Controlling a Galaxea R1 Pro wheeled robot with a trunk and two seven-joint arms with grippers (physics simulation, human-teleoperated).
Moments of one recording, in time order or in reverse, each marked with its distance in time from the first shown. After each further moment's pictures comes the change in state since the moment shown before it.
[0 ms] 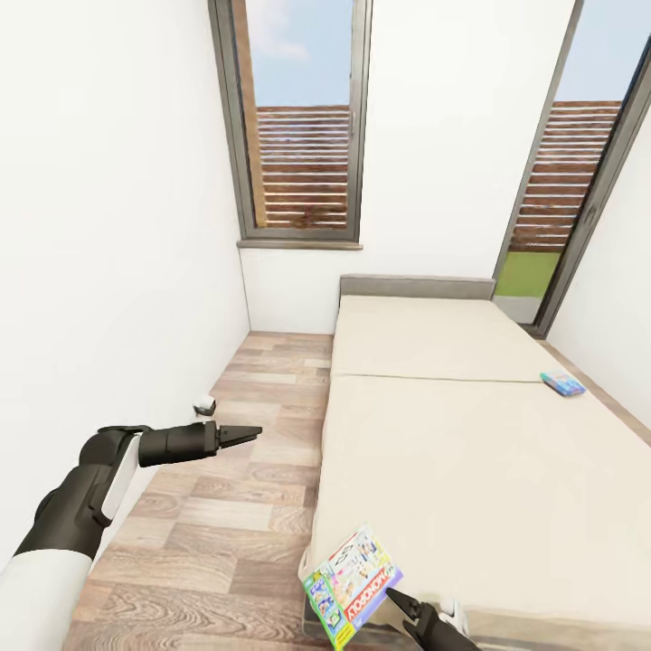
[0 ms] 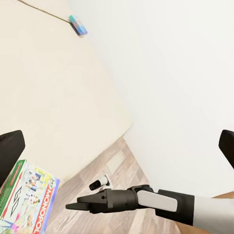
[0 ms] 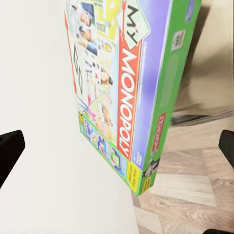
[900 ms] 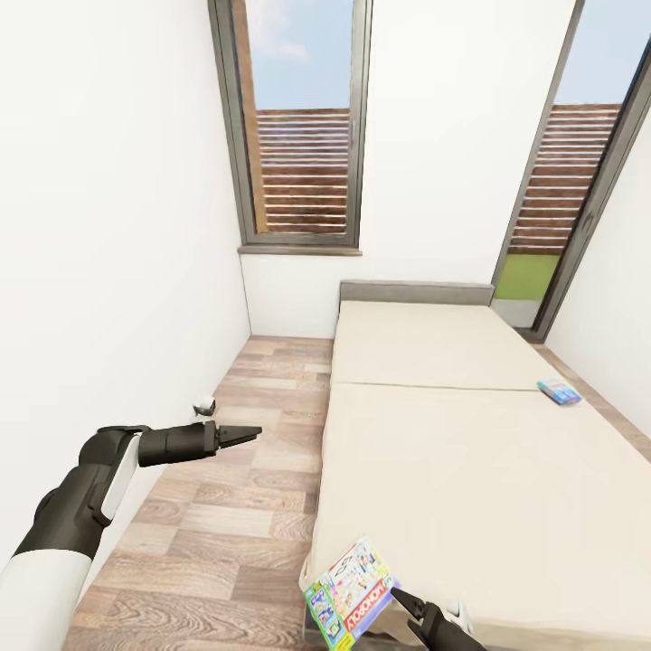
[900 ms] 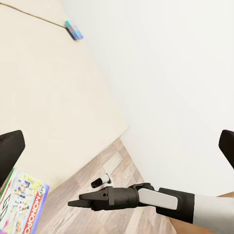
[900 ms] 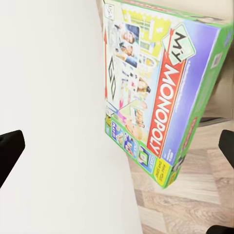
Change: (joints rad) left arm 0.000 0.002 0.000 0.000 0.000 0.000 0.000; right arm 0.000 -0.016 0.000 -0.001 -0.001 0.003 0.002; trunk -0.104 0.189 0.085
